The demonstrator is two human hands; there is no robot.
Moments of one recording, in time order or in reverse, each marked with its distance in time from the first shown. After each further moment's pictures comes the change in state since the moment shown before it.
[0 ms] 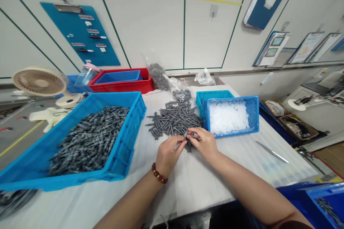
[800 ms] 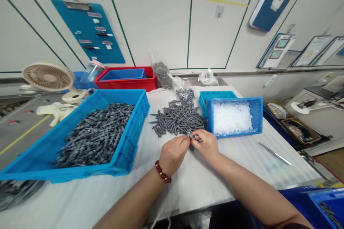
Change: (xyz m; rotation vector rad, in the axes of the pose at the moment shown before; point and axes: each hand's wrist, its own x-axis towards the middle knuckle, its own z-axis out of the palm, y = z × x) left_hand 0.000 0.010 -0.008 0.465 -0.038 0.412; right_hand -0.005 -0.005 0.007 -0.108 0.019 -0.060
